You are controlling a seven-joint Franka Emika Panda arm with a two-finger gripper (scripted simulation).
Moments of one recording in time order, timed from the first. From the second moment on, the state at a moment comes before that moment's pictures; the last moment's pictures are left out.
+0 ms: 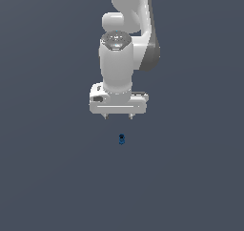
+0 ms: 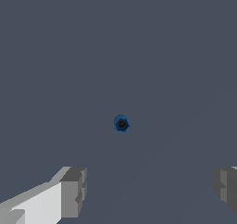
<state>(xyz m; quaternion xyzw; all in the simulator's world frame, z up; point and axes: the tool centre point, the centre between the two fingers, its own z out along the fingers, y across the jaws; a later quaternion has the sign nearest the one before) 0.020 -0.014 0.200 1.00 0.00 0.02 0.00</state>
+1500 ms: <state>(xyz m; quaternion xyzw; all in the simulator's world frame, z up) 0.039 -0.001 0.091 1.00 0.07 0.00 0.00</state>
